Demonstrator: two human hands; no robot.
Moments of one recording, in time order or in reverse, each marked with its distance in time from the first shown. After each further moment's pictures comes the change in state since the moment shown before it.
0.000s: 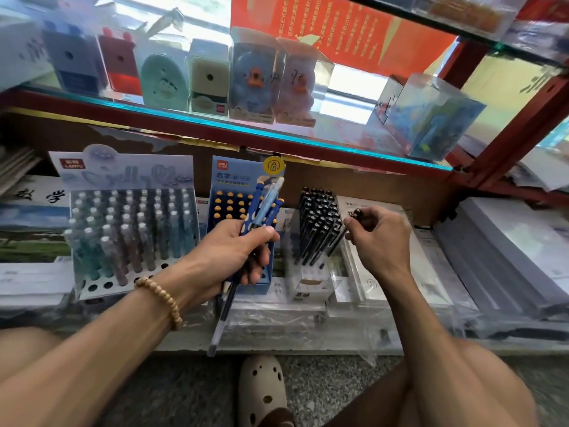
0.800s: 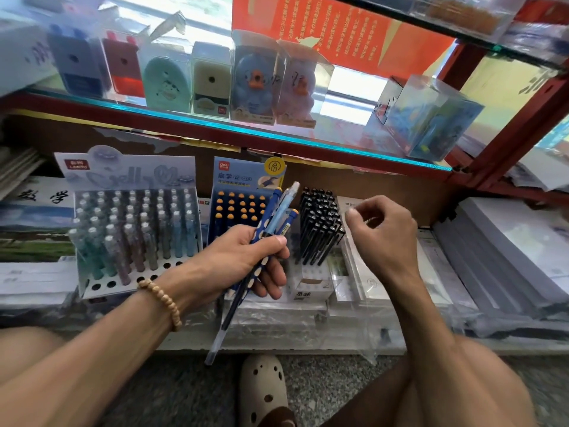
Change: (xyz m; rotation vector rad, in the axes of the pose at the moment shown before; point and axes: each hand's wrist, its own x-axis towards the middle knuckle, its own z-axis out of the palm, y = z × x) left_hand -0.005 -0.001 0.002 0.043 -0.203 0.019; right_hand -0.016 -0.036 -0.019 -0.037 0.020 -0.074
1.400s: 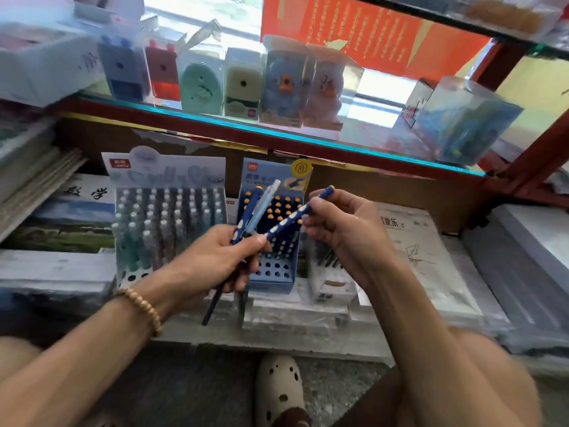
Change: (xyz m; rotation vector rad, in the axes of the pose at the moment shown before) left_hand -0.026 -0.010 -0.035 0.063 0.216 -0.021; right_hand -0.008 -0.051 0.038 0.914 -0.480 0.340
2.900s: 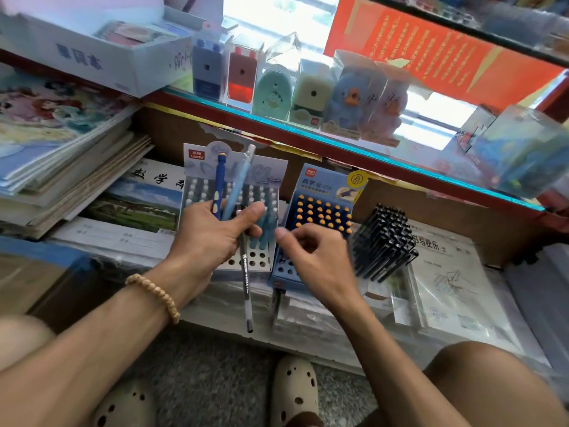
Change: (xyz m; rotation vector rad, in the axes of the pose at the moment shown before) left_hand -0.042 -0.003 -0.050 -0.241 0.576 0.108; right_hand -0.009 0.060 0.086 -0.675 -0.125 -0.254
